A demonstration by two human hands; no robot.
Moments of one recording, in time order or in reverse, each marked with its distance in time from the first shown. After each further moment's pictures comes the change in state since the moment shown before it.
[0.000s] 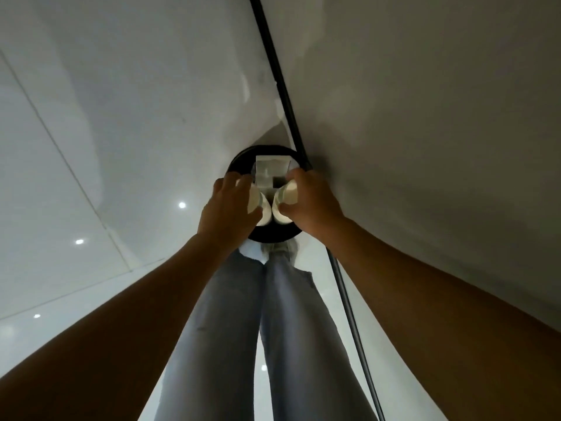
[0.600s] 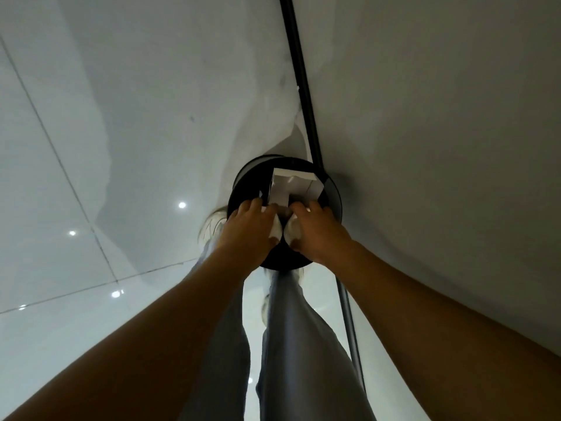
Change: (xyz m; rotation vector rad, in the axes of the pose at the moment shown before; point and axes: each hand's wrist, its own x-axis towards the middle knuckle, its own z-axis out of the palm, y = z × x) left_hand 0.038 -0.024 0.050 0.201 -0.203 0.075; right_hand 0.048 0.020 0.047 -0.329 -0.265 -0.041
